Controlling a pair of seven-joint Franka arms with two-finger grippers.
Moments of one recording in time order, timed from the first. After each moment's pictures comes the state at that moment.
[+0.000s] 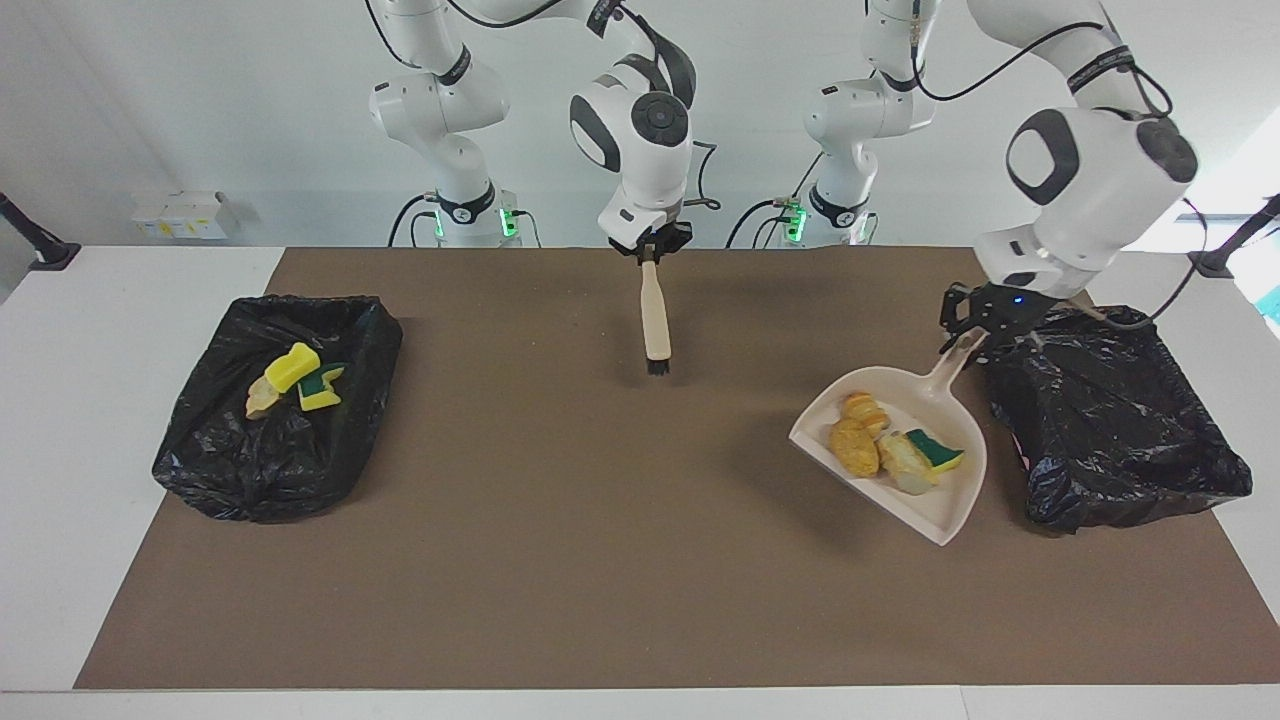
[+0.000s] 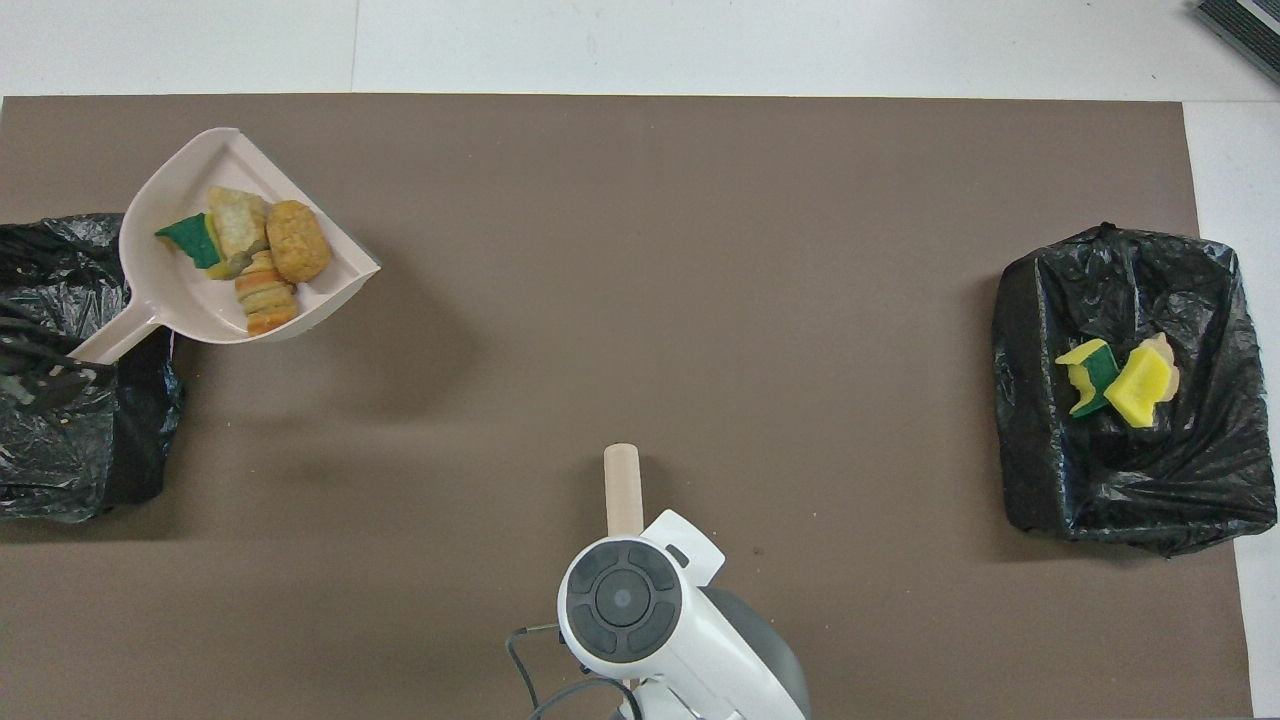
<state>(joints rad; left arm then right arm) 0.35 0.00 -0.11 -1.83 -0.20 1.79 1.12 0.36 0.04 0.50 -2.14 0.18 2.00 0.74</state>
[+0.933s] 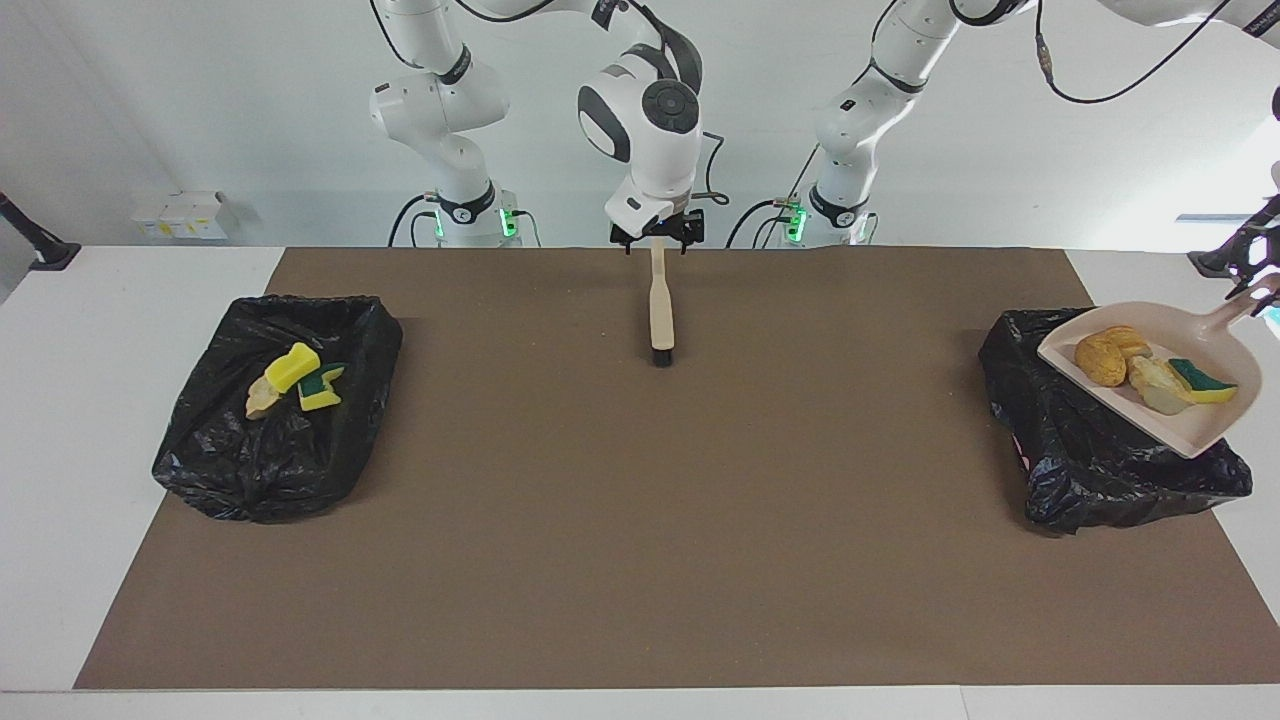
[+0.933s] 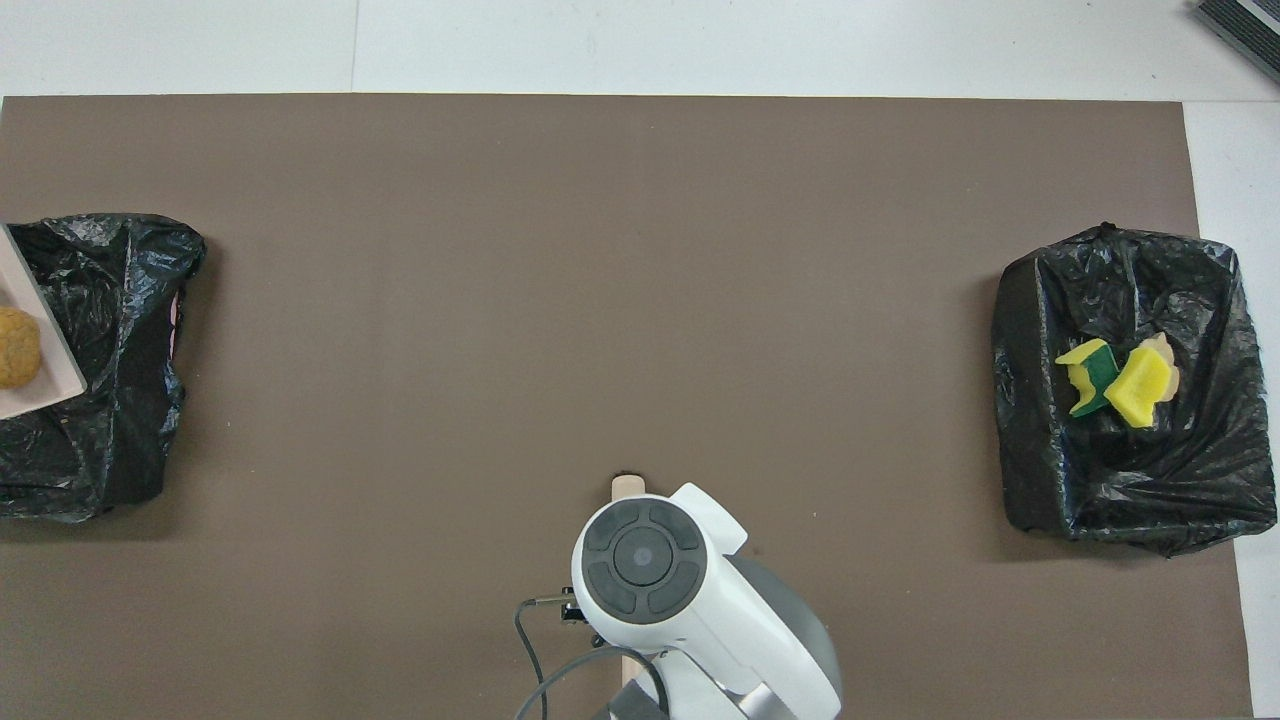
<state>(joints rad) 0.69 0.24 -0.10 -1.50 0.06 1.86 1.79 0.29 0.03 0.48 -1.99 0.17 1.80 0.73</state>
